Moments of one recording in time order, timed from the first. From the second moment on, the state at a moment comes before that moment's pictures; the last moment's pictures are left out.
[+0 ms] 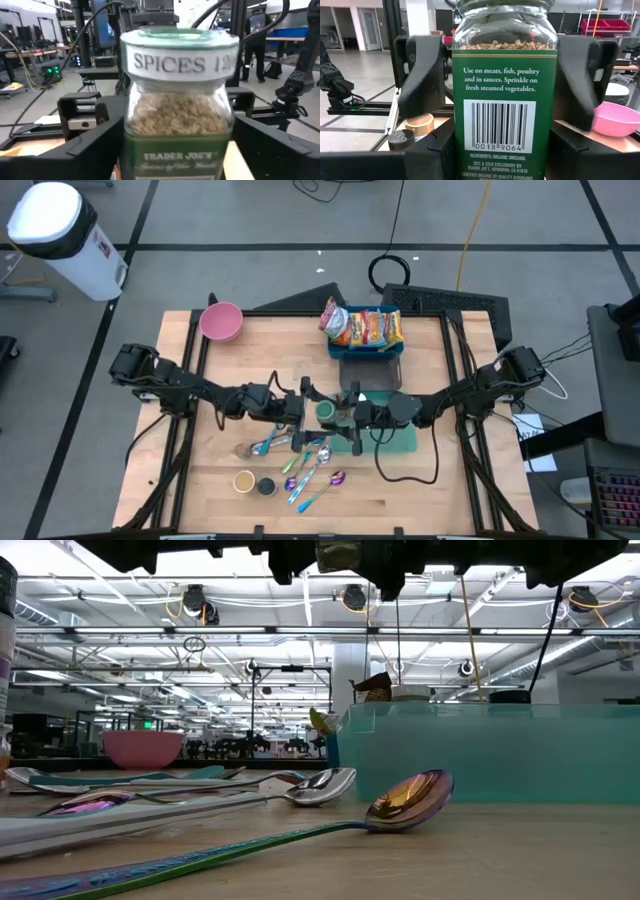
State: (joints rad) left arm -0.22 1.57 0.81 0.84 -0.08 0.04; right arm 0.28 1.59 0.75 0.92 0.26 -0.01
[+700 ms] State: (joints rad) left arm -0.23 1.50 0.81 0.54 -0.04 0.01; right arm 0.29 1.33 0.75 0.33 0.31 0.12
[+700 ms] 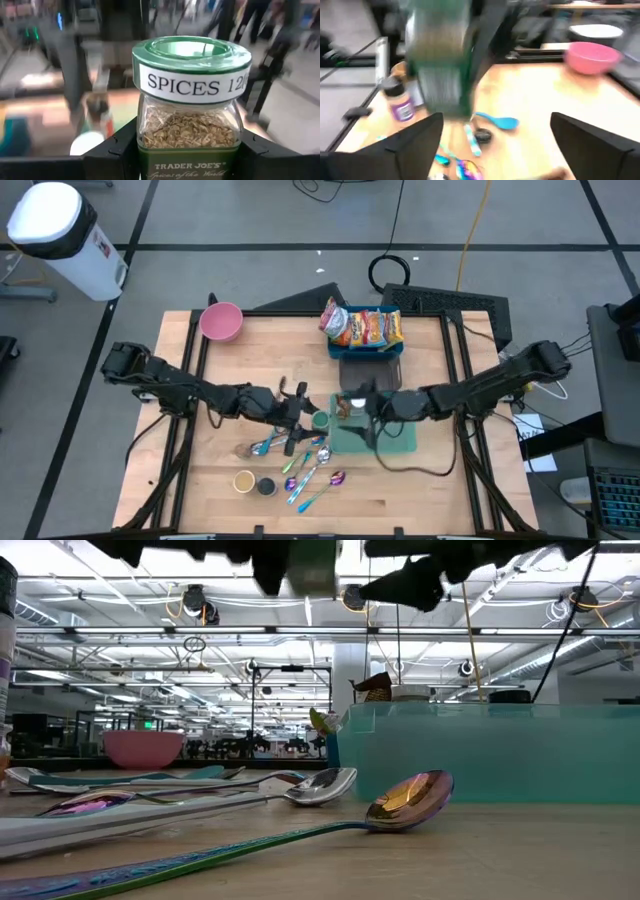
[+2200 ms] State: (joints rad) left arm -0.21 1.72 0.96 0.46 -0.11 -0.02; right arm 0.34 1.41 0.74 0.46 0.36 0.09
